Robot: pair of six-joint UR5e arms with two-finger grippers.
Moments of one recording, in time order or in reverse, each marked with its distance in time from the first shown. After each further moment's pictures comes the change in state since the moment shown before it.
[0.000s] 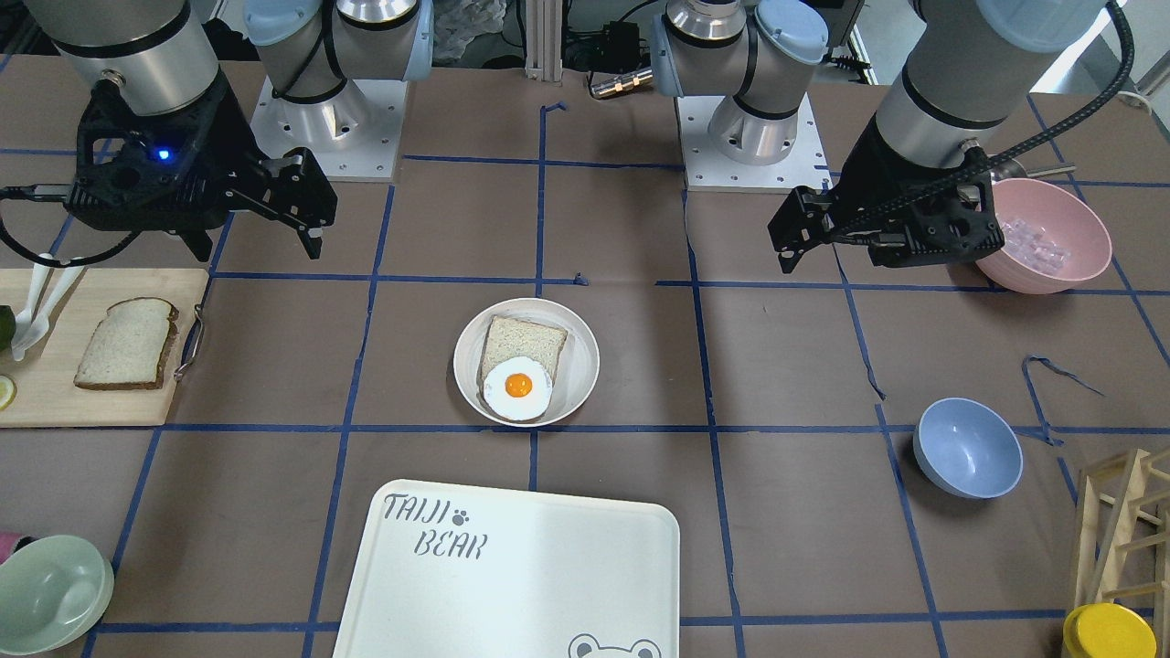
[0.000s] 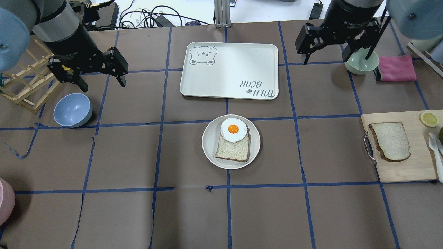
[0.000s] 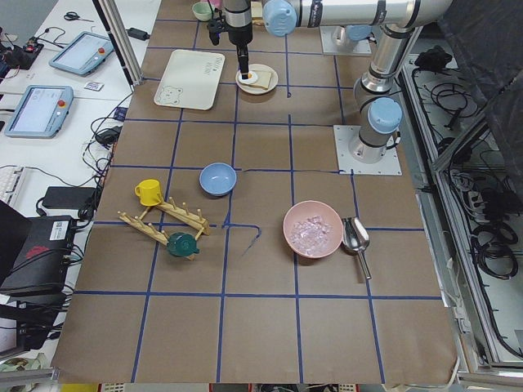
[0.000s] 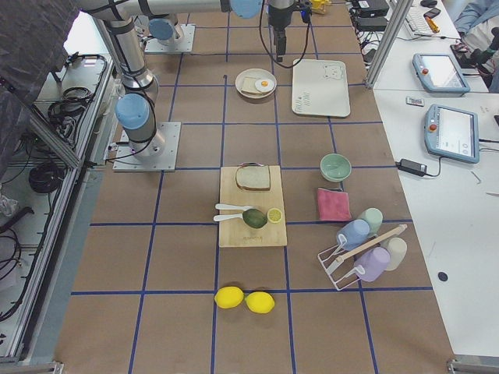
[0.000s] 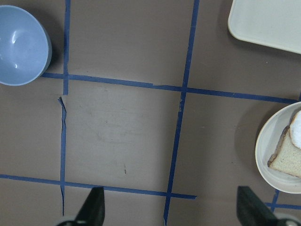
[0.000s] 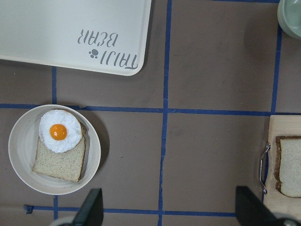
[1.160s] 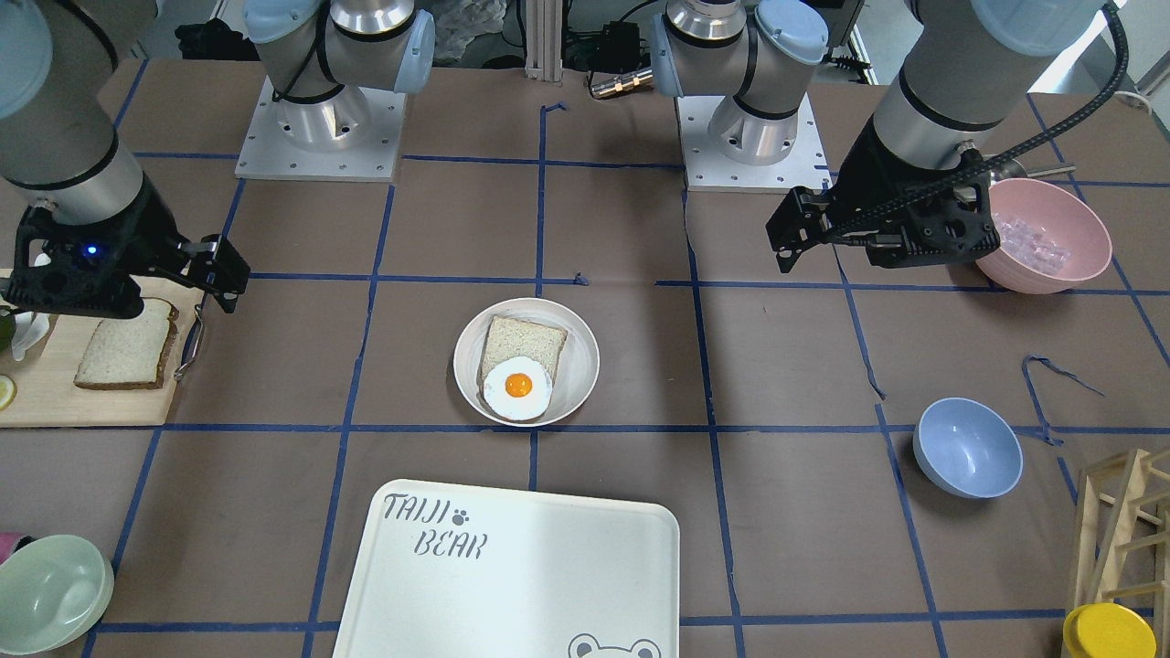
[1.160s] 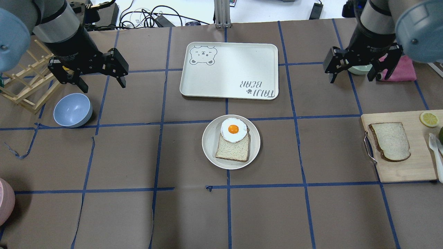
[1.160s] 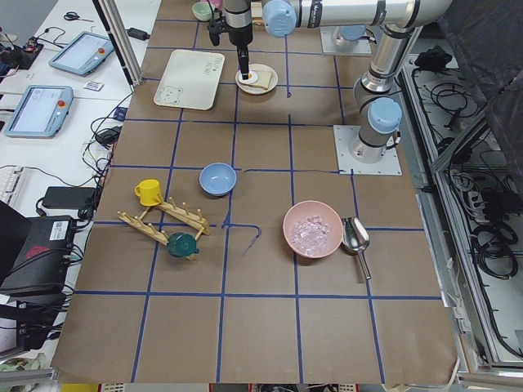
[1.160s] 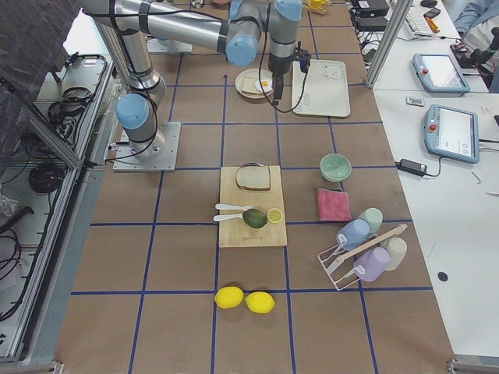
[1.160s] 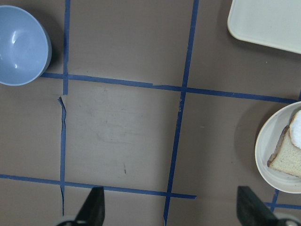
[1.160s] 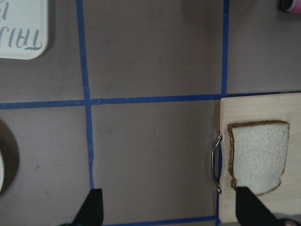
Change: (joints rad) left arm 0.000 0.002 -0.006 -0.001 0.000 0.001; right arm -0.221 0.007 0.295 -0.251 -0.101 -0.157
